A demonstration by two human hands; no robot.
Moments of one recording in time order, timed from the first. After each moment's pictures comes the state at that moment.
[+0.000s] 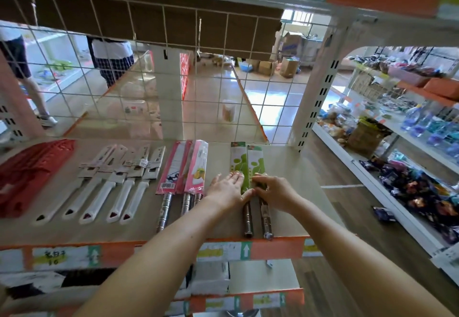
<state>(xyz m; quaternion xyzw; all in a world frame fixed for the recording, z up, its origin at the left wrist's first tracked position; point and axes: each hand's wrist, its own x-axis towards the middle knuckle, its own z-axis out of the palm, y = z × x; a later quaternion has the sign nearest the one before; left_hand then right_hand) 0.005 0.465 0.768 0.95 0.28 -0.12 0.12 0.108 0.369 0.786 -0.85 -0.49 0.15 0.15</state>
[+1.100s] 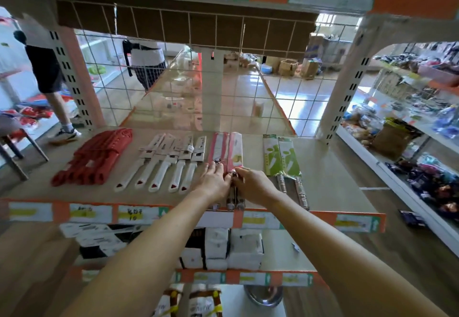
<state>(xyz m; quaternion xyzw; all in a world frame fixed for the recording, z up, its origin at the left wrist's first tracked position) -0.118 0.483 0.774 0.86 0.45 -0.02 0.25 -0.024 0.405 0.788 -0.80 -0.56 0.14 0.17</state>
